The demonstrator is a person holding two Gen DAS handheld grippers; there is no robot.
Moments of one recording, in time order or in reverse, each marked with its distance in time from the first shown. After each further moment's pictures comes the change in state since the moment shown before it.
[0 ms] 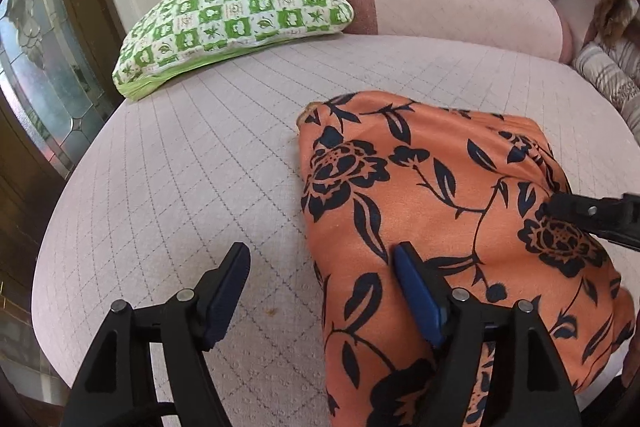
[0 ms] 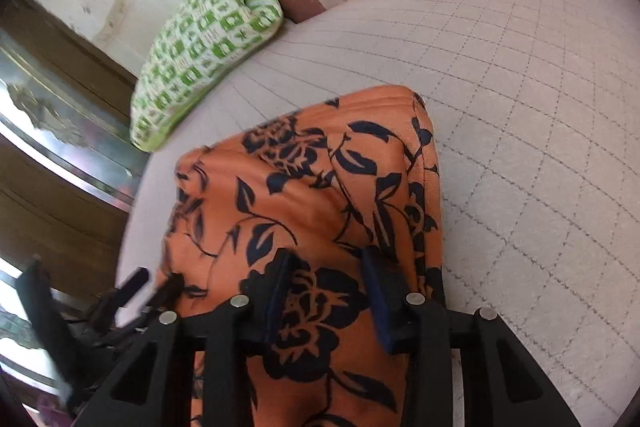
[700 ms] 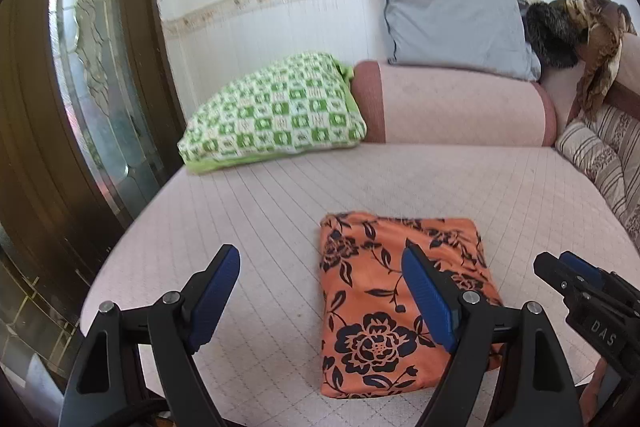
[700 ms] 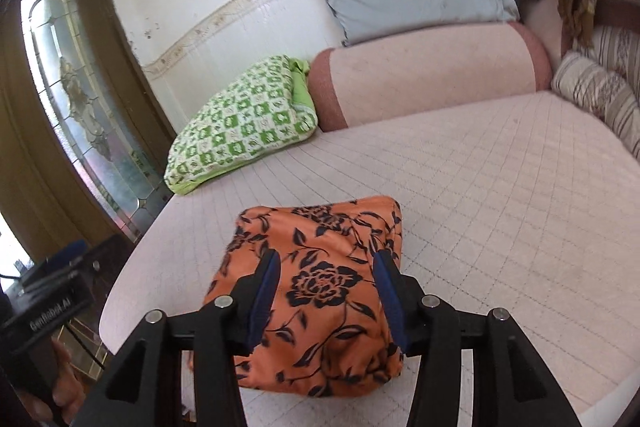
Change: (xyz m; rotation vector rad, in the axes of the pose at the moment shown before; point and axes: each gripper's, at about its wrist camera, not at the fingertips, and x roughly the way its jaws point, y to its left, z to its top) left arm -0.191 -0.012 -0.002 -0.068 -0.303 0.077; right arm -0.151 0.065 -0.067 -0.254 -0.404 -0.102
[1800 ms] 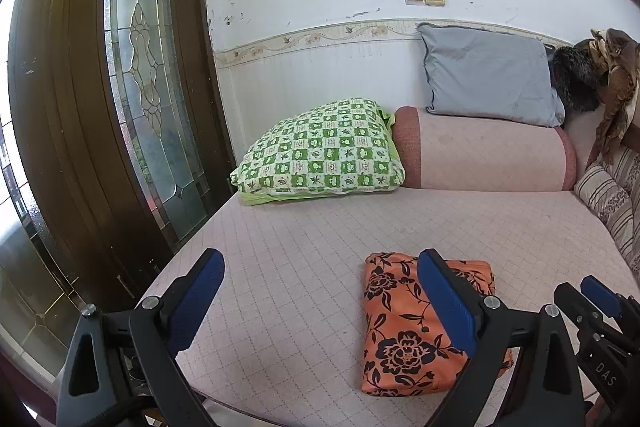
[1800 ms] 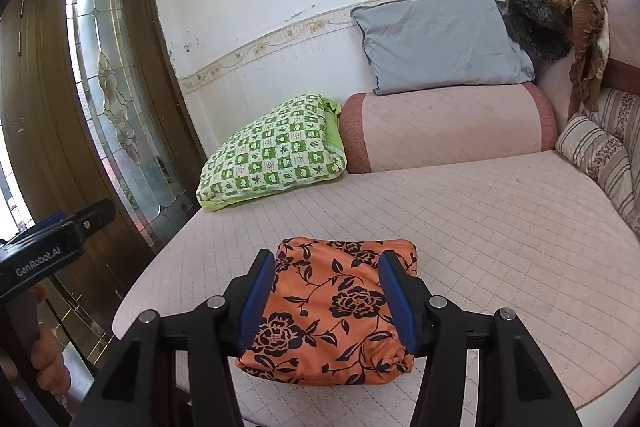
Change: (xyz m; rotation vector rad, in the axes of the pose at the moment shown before) left arm -0.076 0.042 0.028 -0.067 -0.097 0.118; right arm -0.081 0.049 0.012 -0.115 -0.136 0.067
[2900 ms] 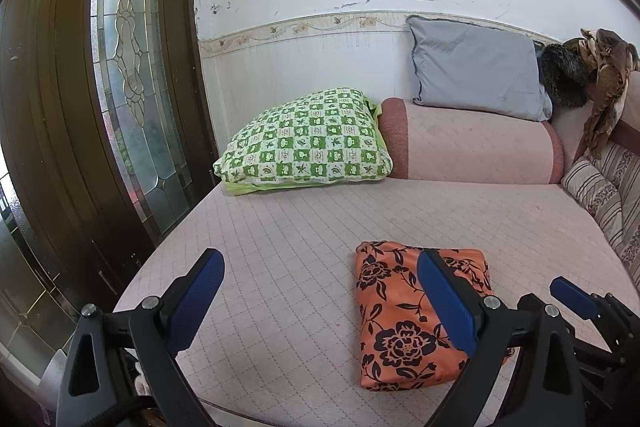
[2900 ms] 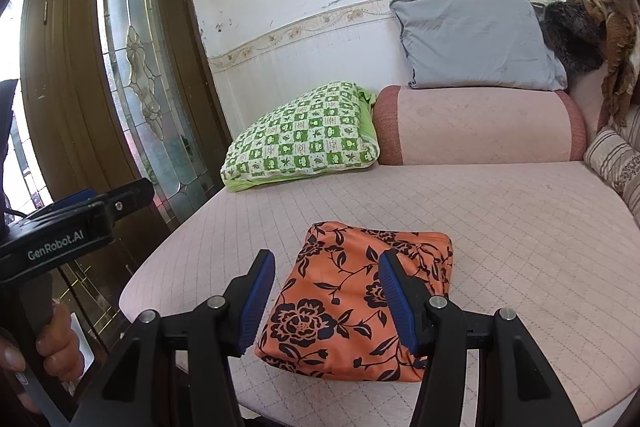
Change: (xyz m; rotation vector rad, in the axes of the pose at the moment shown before) left arm 0.018 0.011 -0.015 -0.009 0.021 -0.076; right arm 0.021 0.032 -0.020 -0.087 0.035 0.074
